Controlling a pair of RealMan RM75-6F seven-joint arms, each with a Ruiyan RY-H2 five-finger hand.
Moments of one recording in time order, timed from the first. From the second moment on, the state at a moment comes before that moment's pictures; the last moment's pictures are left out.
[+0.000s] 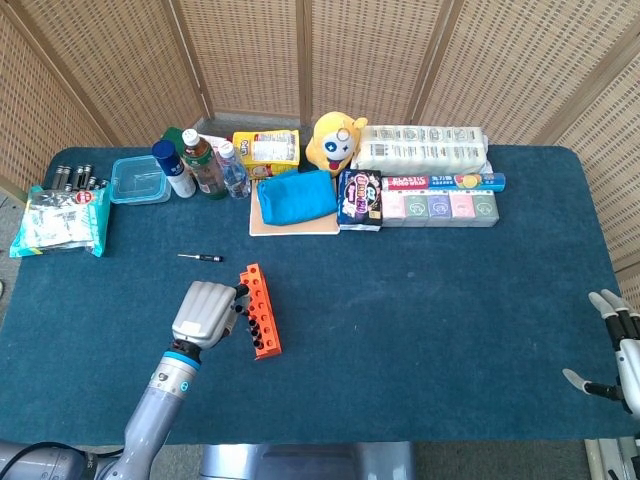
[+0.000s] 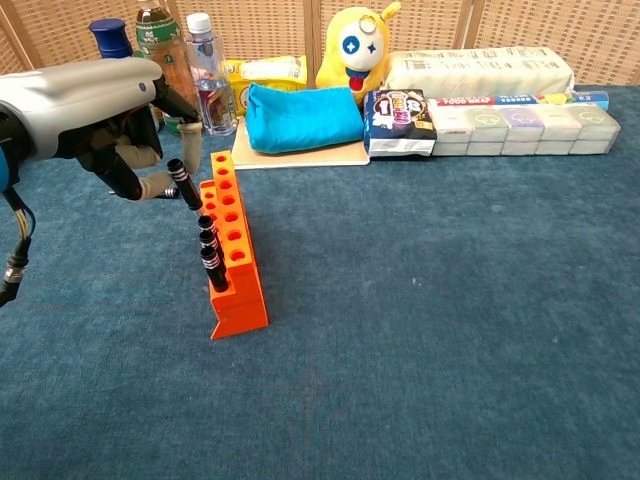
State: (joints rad) left arm -0.68 -1.52 -0.15 -2.09 0.87 1.40 0.88; right arm 0.02 -0.92 0.06 -1.76 -1.44 1.45 0.15
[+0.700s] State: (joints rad) left arm -0.70 -1.56 -0.14 -2.05 0.84 1.40 0.89; right arm 0.02 -0.92 0.06 -1.76 -1.44 1.45 0.16
